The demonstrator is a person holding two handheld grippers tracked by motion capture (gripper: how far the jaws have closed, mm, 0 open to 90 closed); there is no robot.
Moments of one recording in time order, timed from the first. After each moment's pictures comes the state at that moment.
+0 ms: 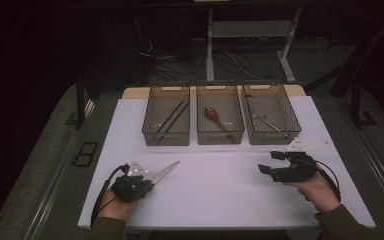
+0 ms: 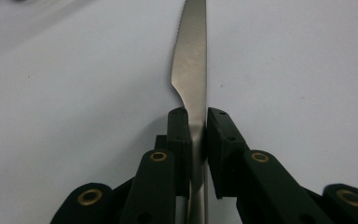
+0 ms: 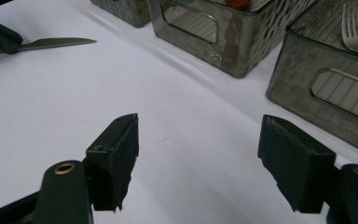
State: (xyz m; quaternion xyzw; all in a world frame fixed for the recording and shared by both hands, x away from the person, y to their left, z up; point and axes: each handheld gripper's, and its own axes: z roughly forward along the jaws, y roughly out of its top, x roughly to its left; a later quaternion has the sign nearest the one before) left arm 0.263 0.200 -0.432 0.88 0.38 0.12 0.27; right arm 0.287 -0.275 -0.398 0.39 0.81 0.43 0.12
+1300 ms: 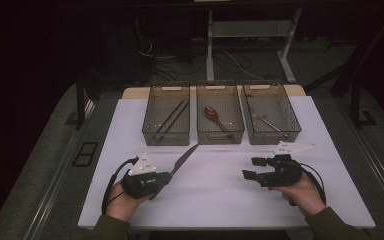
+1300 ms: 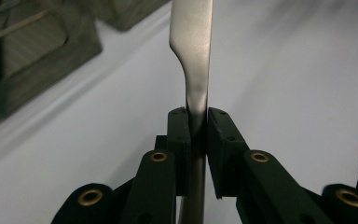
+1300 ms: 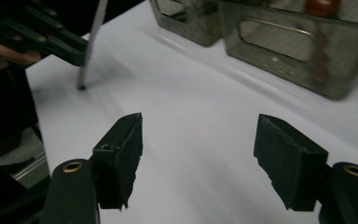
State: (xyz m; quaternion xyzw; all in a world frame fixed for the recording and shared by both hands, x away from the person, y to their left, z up) left arm 0.264 0.159 -0.397 0.86 0.27 0.11 0.41; right arm 0.281 -0.238 -0.400 0.36 0.79 0.49 0.03
